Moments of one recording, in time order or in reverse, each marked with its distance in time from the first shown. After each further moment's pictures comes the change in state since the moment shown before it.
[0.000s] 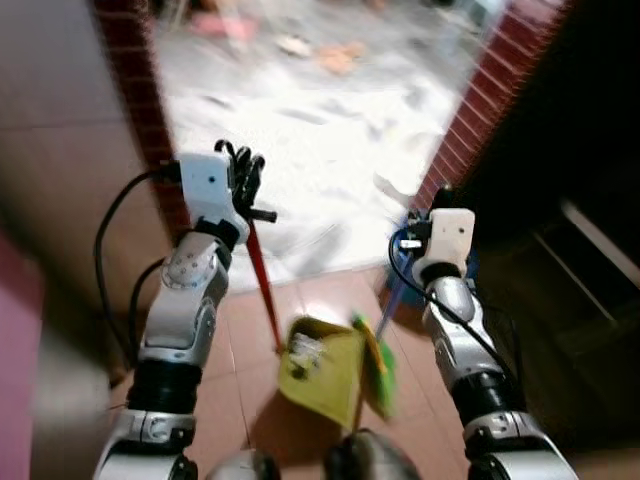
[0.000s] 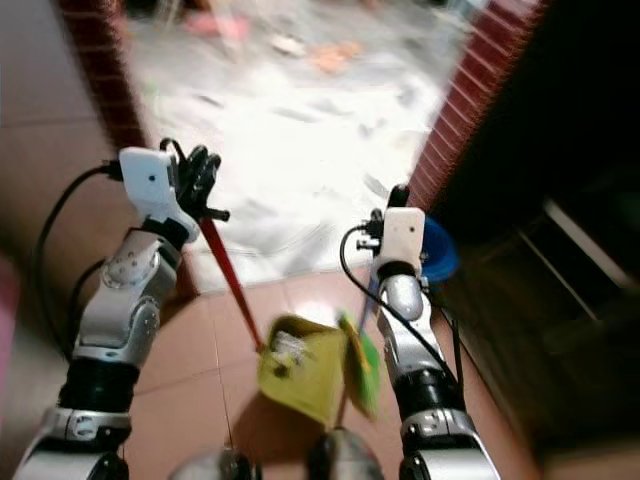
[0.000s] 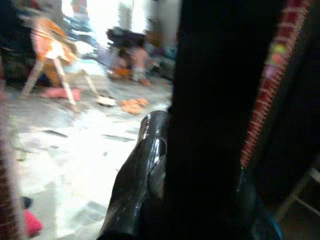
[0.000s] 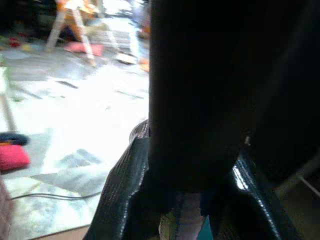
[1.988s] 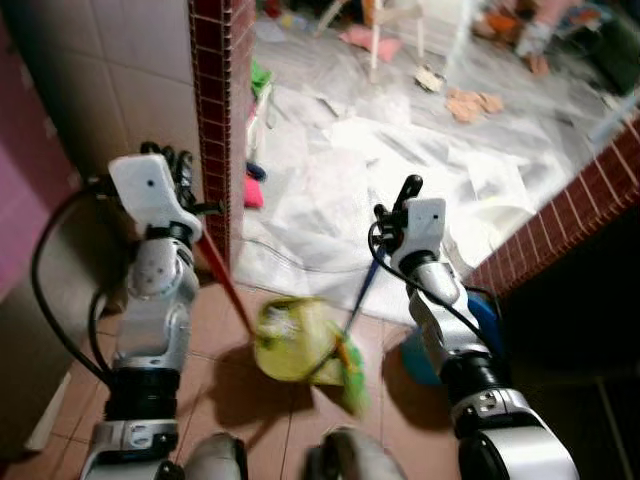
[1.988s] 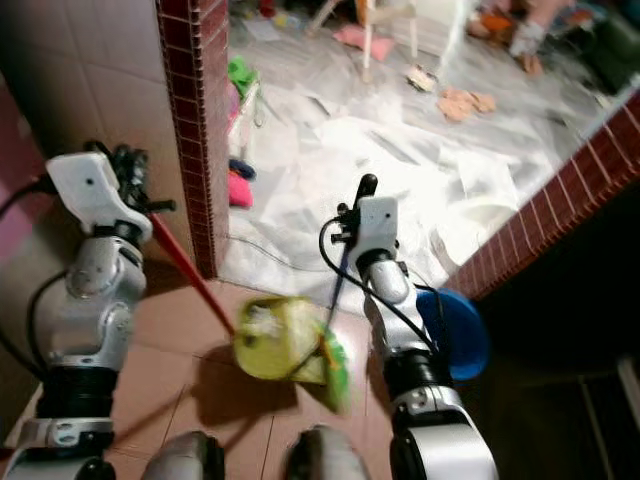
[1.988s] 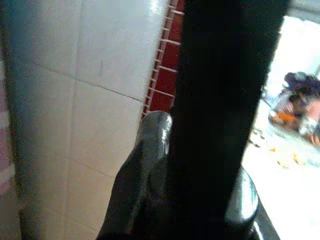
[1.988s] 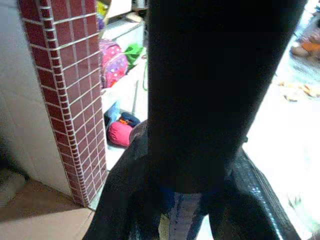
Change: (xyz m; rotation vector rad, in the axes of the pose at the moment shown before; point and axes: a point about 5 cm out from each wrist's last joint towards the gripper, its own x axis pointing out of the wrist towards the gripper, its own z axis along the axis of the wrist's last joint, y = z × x) left arm -0.015 0.045 0.005 0.008 -0.076 0.333; right arm 0.015 0.026 0.008 0.063 0.035 0.207
